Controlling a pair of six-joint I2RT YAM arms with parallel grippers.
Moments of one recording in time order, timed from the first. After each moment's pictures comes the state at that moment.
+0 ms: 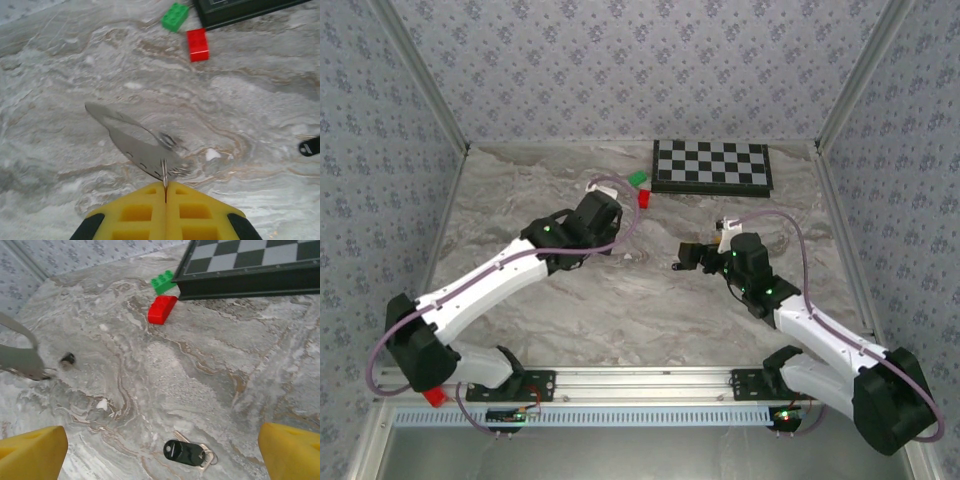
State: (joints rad) left arm -0.84 1.34 1.23 -0.73 -0.43 -0.31; right arm 0.51 0.99 0.47 0.11 -0.04 0.39
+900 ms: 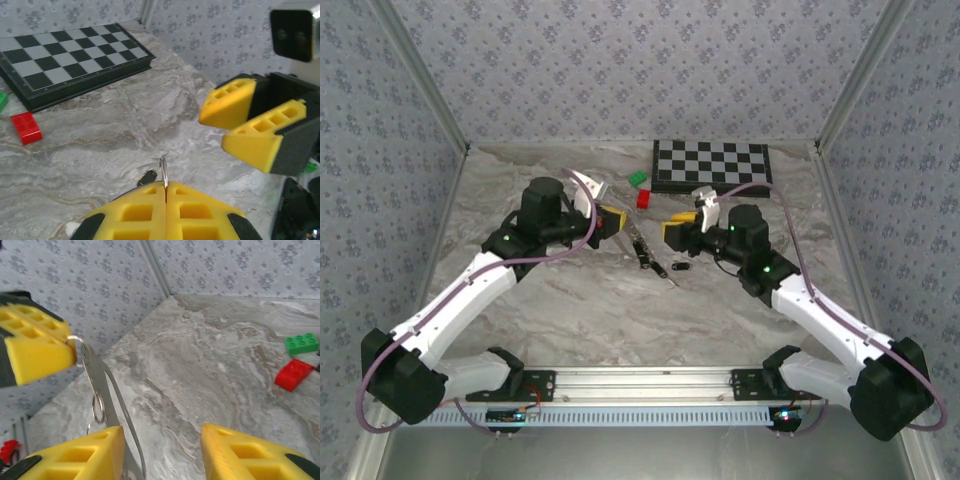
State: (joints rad) left arm -0.57 1.17 1.03 -0.24 0.49 -0.21; right arm 0.53 1.08 0.75 0.12 -0.41 0.33
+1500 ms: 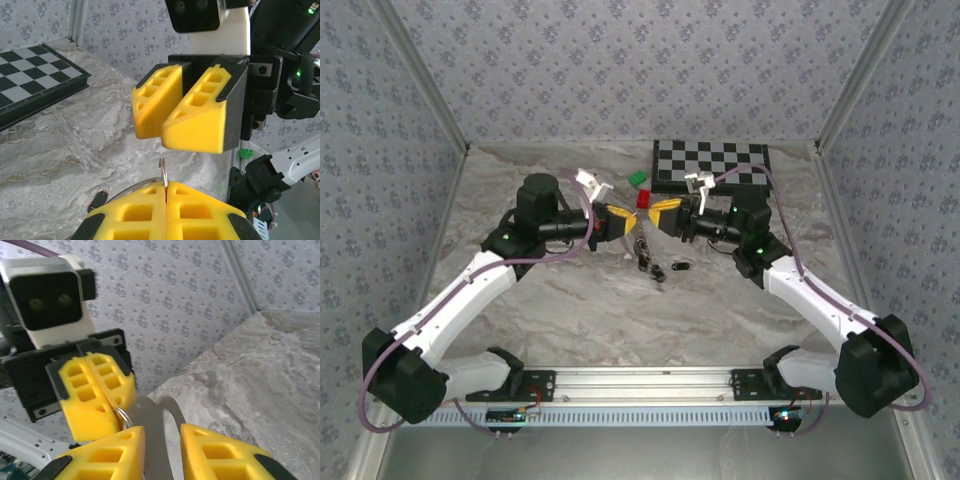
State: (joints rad) left arm -0.56 1.18 1.03 -0.14 0.76 -0.22; right arm 0.49 1.21 0.83 0.39 -0.78 0.52
